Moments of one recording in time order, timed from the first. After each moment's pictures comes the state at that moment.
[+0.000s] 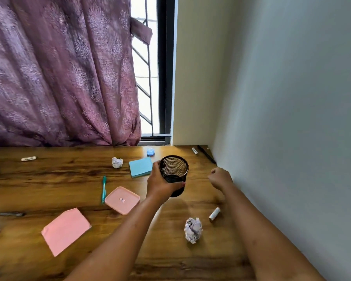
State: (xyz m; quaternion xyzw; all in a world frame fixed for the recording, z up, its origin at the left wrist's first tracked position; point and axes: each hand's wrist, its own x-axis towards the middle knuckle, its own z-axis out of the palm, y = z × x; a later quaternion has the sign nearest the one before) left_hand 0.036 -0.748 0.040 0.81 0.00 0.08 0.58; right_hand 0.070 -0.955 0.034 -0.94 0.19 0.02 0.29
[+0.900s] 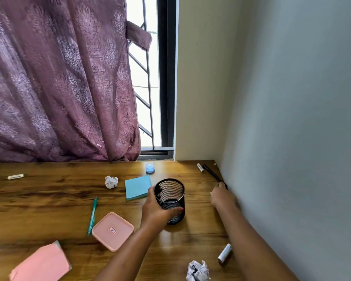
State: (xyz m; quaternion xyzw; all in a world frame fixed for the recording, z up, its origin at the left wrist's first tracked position) left_hand 0.079 -0.745 0.003 0.82 0.04 0.05 0.57; right_hand 0.153 -0.956 -0.014 -0.98 0.18 0.11 0.05
